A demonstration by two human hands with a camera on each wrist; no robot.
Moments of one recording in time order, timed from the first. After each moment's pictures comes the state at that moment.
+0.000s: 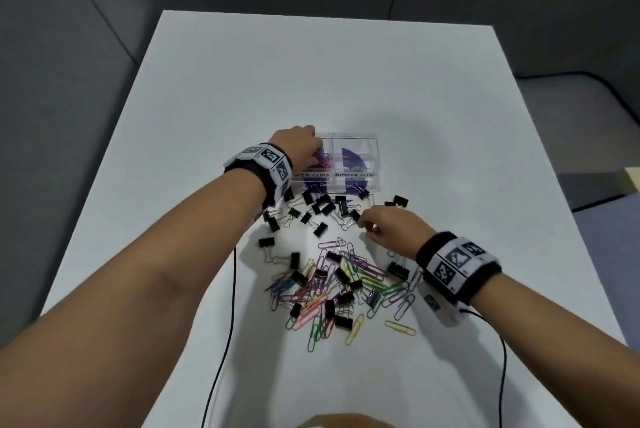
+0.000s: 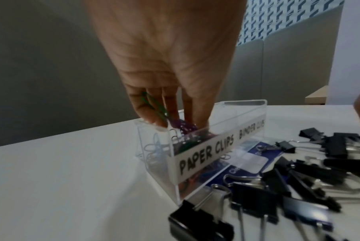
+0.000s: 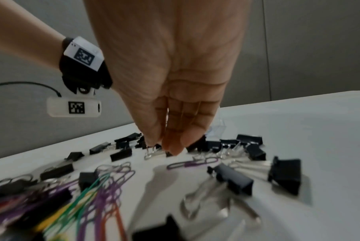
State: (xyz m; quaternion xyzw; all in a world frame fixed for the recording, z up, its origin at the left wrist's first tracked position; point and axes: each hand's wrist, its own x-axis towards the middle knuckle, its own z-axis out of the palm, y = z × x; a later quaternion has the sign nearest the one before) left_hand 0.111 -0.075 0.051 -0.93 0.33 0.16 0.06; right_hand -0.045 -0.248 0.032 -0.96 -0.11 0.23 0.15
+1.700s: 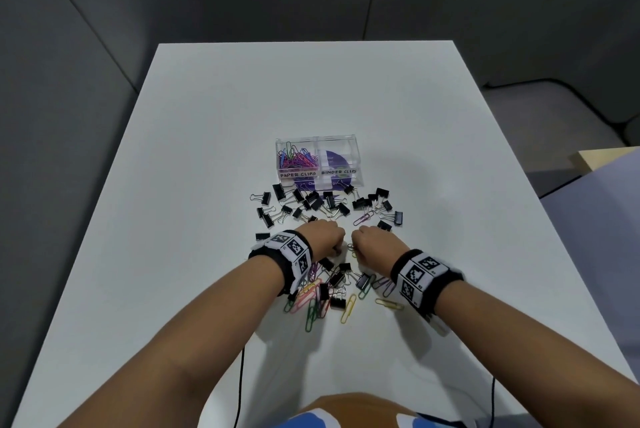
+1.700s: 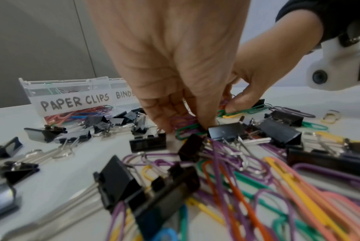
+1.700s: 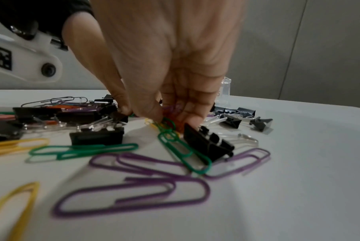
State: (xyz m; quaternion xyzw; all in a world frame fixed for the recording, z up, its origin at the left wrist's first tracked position) left_hand -0.035 -0.094 0.010 -0.86 0.41 0.29 0.00; right_hand -0.098 -0.227 0.004 -0.97 -0.09 0.22 0.04
